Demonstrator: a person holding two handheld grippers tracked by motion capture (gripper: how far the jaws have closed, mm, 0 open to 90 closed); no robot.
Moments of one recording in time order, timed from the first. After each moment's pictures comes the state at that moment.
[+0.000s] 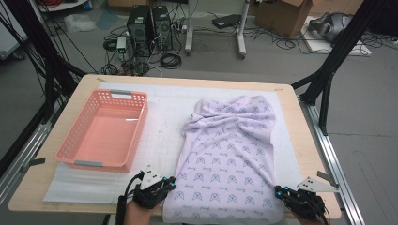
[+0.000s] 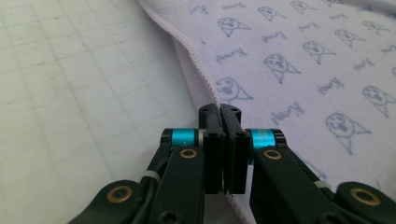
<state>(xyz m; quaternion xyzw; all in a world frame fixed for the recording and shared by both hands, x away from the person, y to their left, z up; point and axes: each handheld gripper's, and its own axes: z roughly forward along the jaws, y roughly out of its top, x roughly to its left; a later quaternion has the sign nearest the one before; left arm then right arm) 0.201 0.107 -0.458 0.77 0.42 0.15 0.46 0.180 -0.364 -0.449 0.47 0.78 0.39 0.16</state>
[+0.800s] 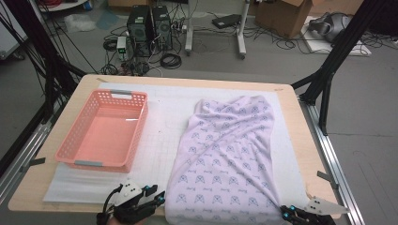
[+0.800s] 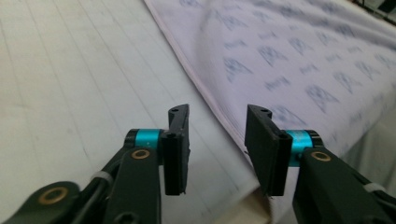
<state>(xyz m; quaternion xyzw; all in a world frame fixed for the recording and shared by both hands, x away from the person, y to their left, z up) 0.174 0.138 -0.452 0.74 0.44 0.13 0.49 0.130 -0.378 -0.448 0.42 0.82 0.37 0.13</state>
